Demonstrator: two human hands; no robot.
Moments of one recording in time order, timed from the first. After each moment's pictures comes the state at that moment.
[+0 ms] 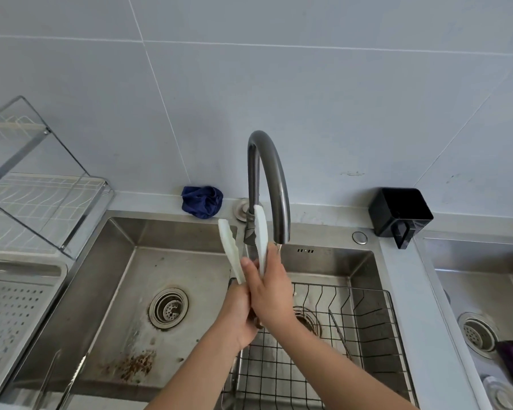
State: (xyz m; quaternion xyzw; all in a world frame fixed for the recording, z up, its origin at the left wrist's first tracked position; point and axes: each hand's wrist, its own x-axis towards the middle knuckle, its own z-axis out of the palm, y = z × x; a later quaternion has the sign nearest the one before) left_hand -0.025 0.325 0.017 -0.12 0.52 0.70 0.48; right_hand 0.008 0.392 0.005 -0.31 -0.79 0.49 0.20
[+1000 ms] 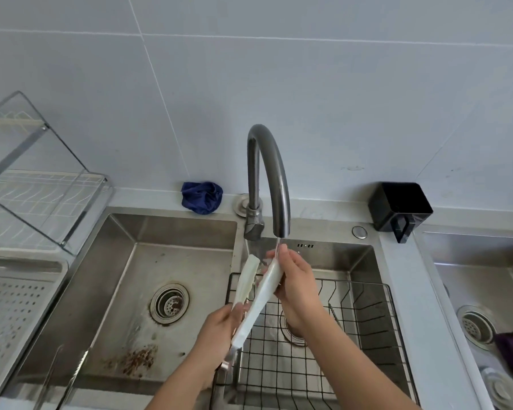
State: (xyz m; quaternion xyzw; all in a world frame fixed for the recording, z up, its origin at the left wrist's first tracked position) left_hand -0.013 0.253 -0.012 0.03 0.75 0.52 0.41; right_hand 0.033 0.417 0.016 -0.35 -0.46 0.80 0.16
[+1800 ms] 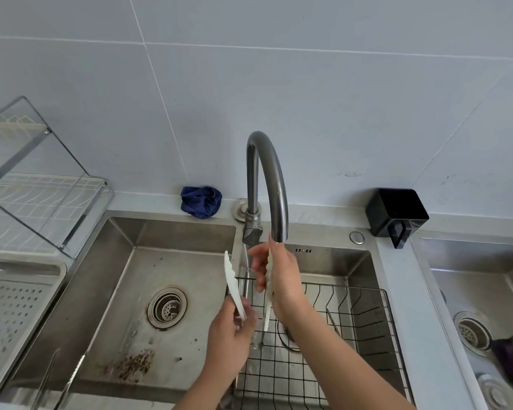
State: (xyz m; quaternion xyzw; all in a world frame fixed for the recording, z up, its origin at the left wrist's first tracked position) left_hand 0.007 0.271 -0.023 0.15 0.80 0.53 0.23; right_hand 0.007 0.411 0.040 -0.33 -0.51 0.78 0.16
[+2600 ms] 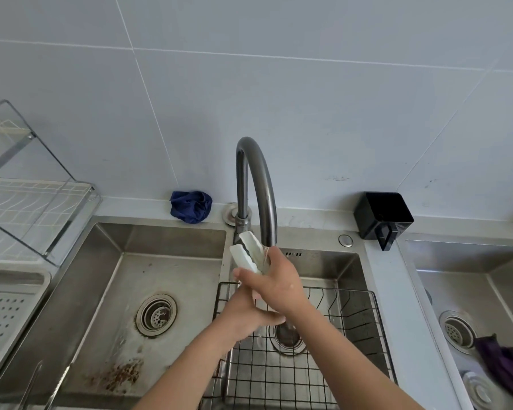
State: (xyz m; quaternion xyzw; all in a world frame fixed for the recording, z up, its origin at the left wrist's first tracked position) left_hand -0.019 0.320 0.029 0.13 0.59 0.60 0.52; right_hand 0.022 0.432 0.040 -0.30 -0.80 0.51 0.09
